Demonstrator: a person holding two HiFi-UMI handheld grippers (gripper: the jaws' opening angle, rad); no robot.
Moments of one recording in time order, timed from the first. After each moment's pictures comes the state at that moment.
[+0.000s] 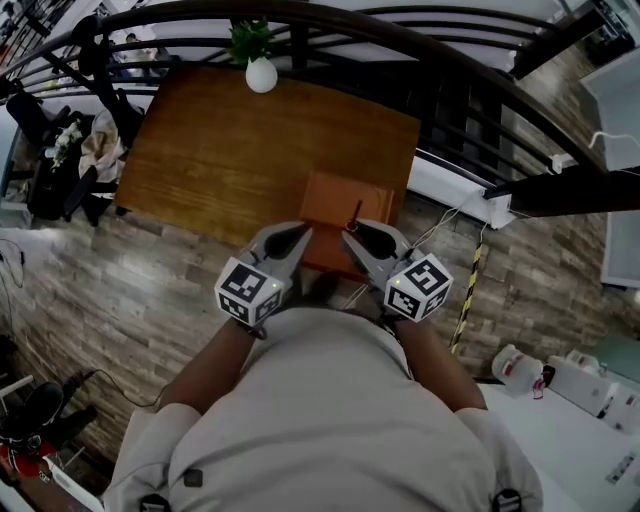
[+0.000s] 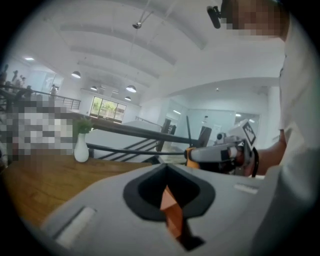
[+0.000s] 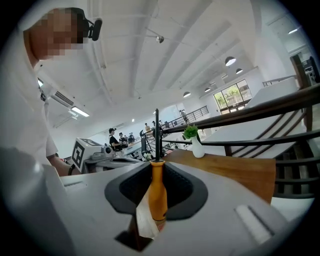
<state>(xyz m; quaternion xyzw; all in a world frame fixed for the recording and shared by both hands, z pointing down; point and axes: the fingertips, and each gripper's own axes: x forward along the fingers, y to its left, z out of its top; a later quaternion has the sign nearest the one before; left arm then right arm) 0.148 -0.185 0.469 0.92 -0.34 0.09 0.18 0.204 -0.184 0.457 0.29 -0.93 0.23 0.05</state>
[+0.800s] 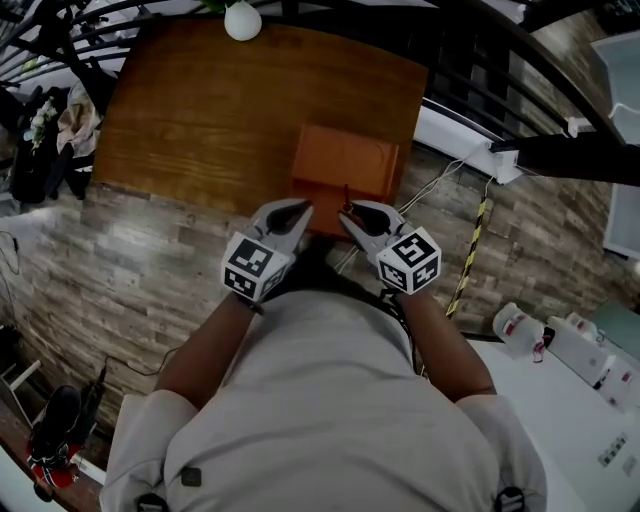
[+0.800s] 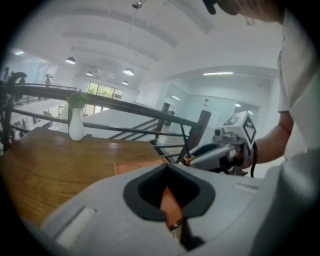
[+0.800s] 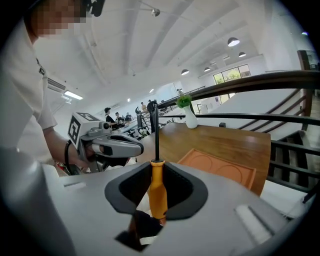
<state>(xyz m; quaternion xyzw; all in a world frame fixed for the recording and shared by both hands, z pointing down) 0.164 -0.189 0.588 0.91 -0.31 0.17 0.22 0.214 -0.179 0.600 0.28 -0.90 0.28 0.18</state>
